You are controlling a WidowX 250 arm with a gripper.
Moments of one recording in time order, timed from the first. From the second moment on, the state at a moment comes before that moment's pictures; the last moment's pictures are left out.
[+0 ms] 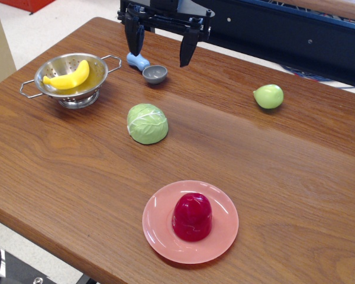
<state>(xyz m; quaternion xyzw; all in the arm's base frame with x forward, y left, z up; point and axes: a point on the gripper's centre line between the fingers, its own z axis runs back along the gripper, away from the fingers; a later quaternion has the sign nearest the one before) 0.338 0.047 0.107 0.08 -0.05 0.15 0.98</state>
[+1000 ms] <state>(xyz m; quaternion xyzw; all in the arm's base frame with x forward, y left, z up) 0.326 0.148 0.097 0.08 -0.07 0.00 0.99</state>
